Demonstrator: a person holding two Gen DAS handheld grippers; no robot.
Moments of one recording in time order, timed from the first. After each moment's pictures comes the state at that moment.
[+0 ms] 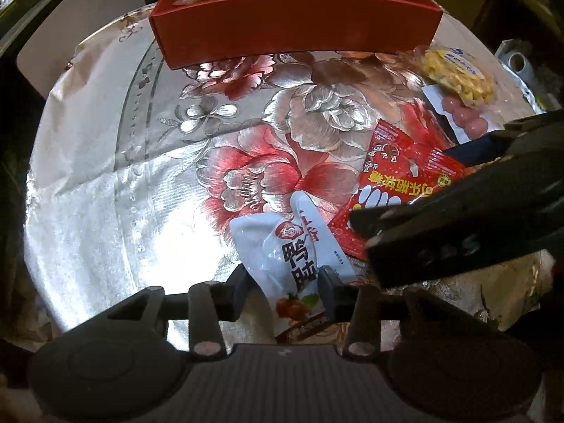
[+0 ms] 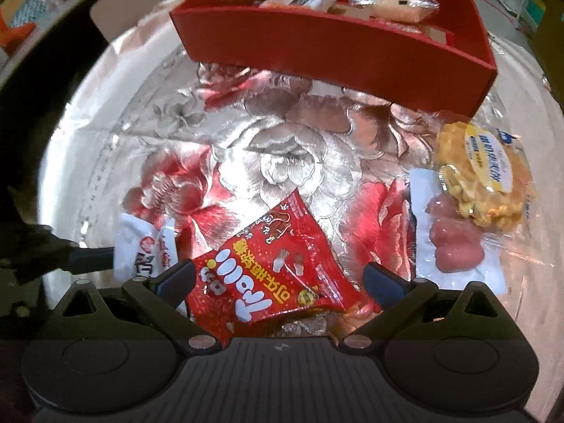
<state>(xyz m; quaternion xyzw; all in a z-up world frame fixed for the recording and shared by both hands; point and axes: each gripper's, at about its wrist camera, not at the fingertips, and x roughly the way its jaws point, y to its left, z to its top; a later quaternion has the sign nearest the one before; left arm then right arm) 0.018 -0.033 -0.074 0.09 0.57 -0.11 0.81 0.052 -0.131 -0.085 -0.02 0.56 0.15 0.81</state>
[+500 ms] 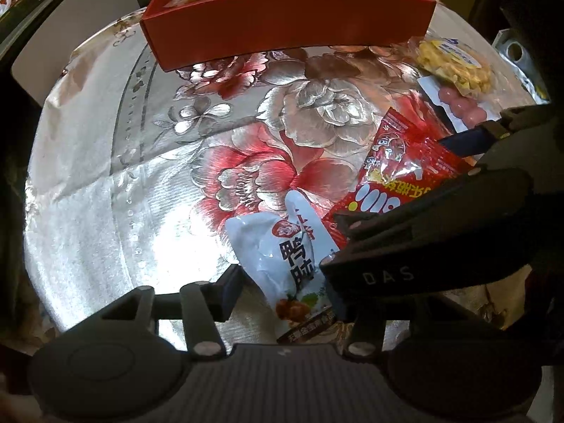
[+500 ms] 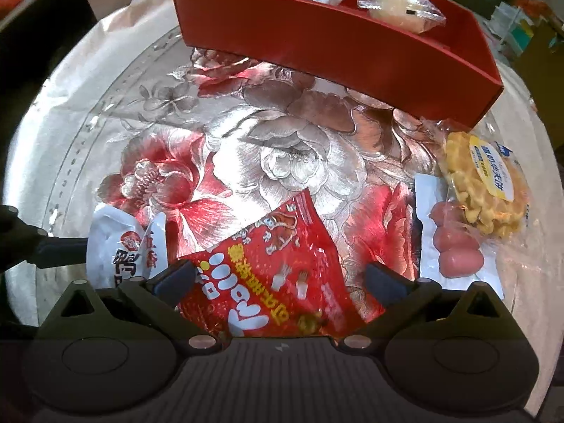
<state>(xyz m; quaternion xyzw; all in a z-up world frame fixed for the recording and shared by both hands) 0.017 -0.035 -0.077 0.11 0.57 -0.11 0.80 0.047 -0.107 -0.098 -0.08 0.54 0.11 0.83</state>
